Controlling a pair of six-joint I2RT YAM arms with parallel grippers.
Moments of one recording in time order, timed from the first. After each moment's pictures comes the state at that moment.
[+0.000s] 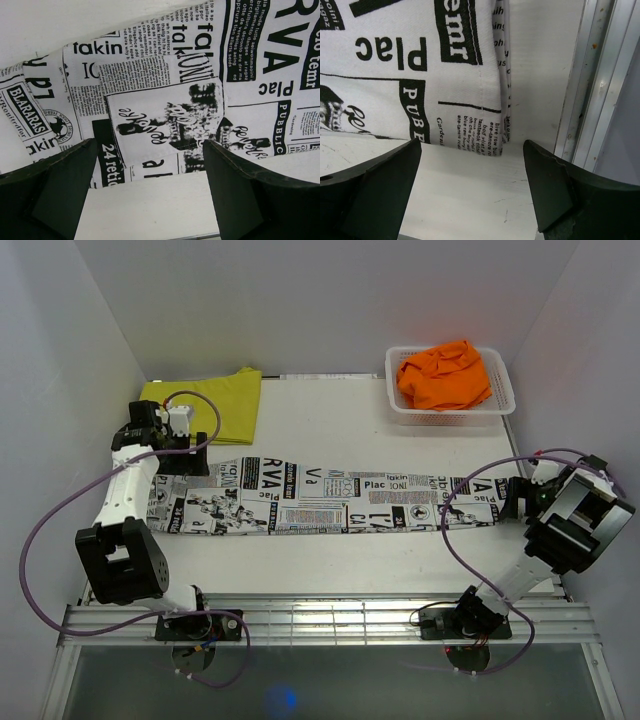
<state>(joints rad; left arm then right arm) 0.19 1.46 1.24 -0.80 0.22 0.23 -0.71 1.76 1.10 -0.76 -0.41 -0.66</state>
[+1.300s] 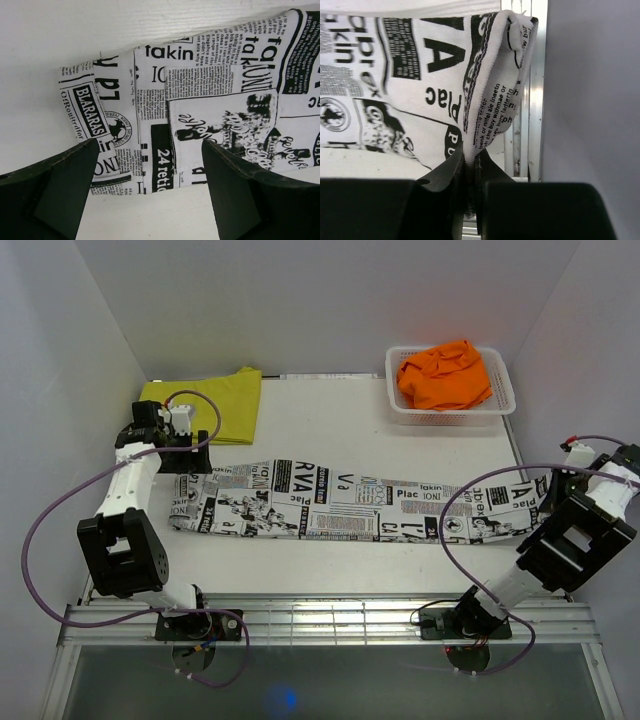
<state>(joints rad) 0.19 1.52 1.25 -0.74 0.25 0.20 -0.80 1.64 1.23 -0.87 -0.39 -0.69</state>
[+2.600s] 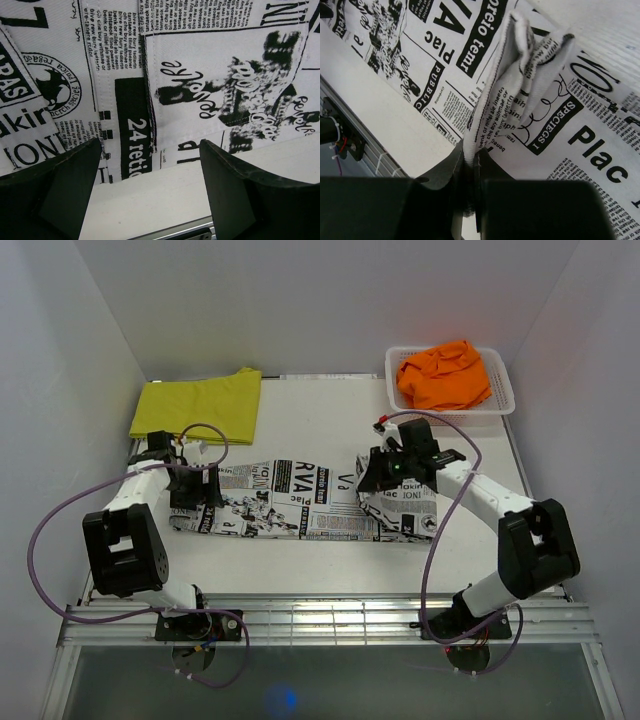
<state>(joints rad) 0.19 1.52 1.00 -0.73 0.32 0.16 0.39 1.48 0.98 -0.31 -0.55 0.25</state>
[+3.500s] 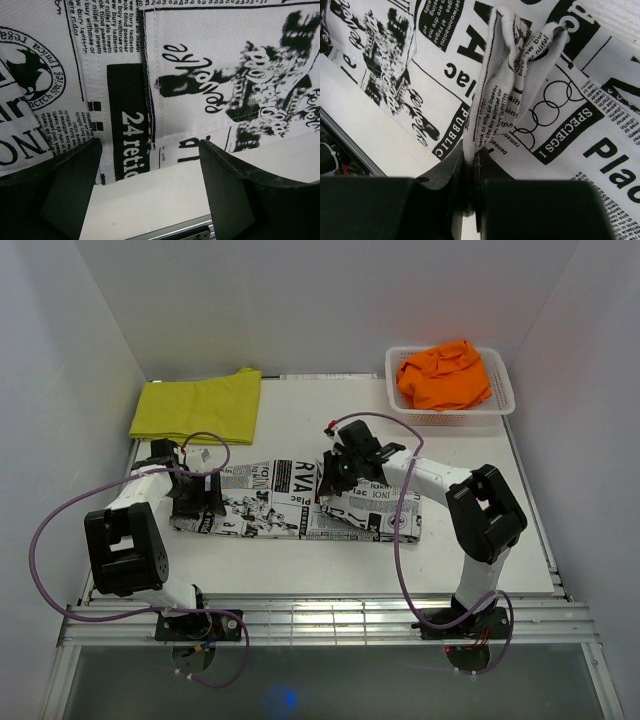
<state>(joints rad) 0.19 1.53 0.94 -0.71 0.33 0.16 0.68 1.82 1.24 -0.29 -0.35 0.42</state>
